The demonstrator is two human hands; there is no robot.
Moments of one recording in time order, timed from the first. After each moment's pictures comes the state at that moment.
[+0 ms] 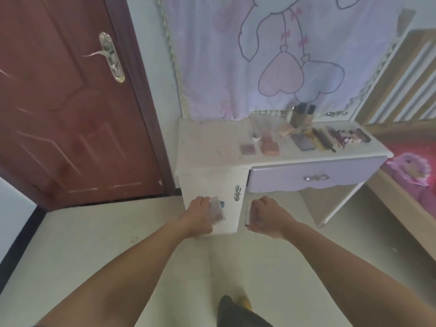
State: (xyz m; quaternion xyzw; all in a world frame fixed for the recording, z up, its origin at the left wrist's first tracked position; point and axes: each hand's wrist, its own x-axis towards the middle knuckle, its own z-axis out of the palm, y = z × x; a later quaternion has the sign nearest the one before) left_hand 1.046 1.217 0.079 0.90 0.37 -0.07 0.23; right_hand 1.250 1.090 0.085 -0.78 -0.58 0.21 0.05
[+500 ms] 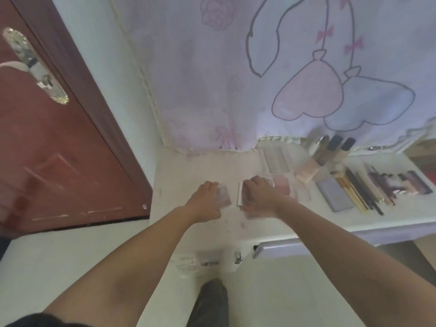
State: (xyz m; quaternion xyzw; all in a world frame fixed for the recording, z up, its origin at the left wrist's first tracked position) left_hand 1.266 1.504 0.077 0.90 0.36 -0.08 0.24; right_hand 1.446 1.408 0.099 -0.75 -0.64 0.18 0.00
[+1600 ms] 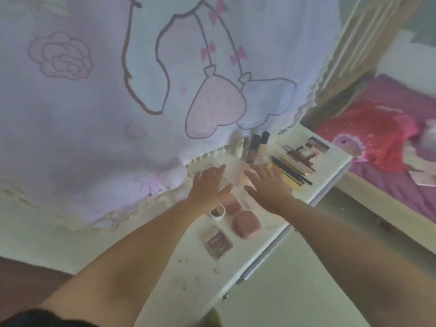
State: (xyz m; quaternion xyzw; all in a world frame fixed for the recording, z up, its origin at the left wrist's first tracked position) left_hand 1.465 1.586 0.097 0.98 0.12 0.00 0.14; right_hand 1.556 1.412 0.119 -0.90 -0.42 0.05 -0.03
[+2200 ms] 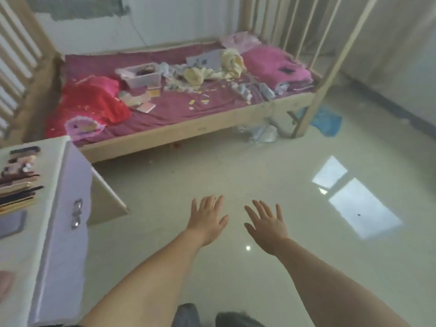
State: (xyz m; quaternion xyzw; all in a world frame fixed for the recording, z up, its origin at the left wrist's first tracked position) left_hand 1.297 1.064 0.066 0.88 -0.45 -0.16 0.01; right_hand 1.159 0.932 0.056 -0.96 0.23 0.16 0.05
